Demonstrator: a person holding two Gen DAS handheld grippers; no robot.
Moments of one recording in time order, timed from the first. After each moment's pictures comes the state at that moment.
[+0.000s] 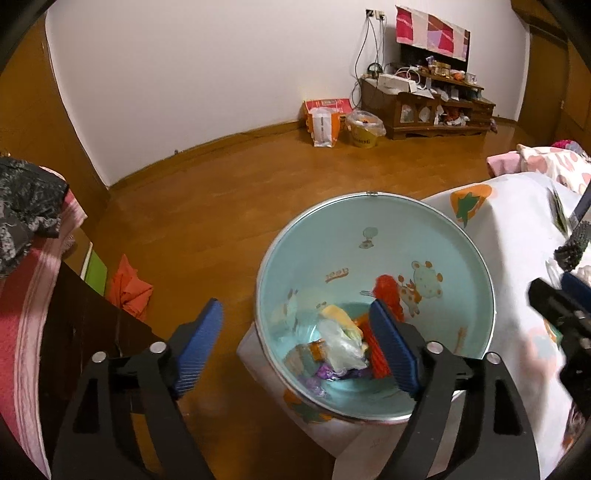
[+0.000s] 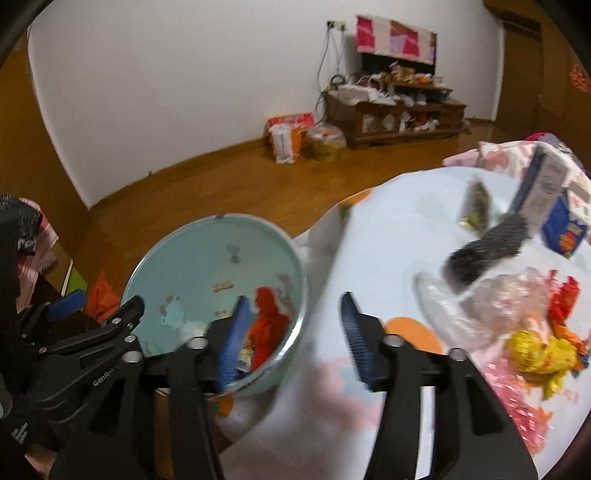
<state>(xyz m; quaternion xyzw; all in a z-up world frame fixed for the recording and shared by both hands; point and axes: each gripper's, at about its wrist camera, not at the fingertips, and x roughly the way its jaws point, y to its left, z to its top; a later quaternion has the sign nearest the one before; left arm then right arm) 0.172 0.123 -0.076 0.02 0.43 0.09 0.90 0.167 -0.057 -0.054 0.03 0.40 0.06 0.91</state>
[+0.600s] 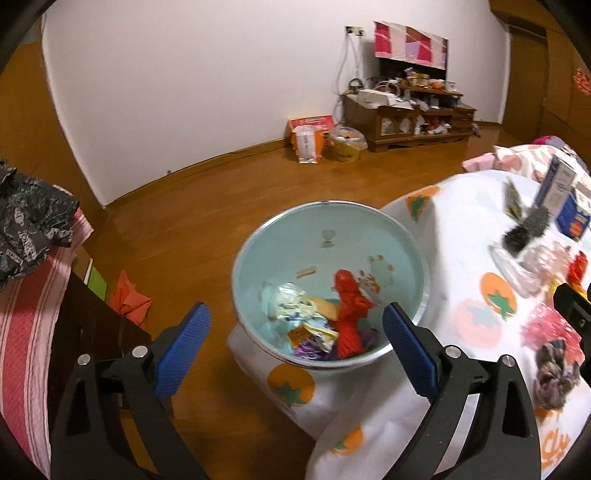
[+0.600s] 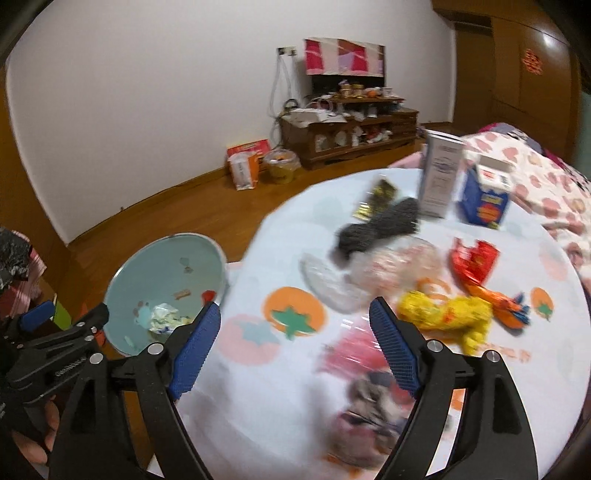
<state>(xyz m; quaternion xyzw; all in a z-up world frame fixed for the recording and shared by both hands) 0.116 0.074 -0.040 0.04 0.40 0.06 0.91 0.087 -0.140 -0.028 0.07 0.36 -0.01 0.93</state>
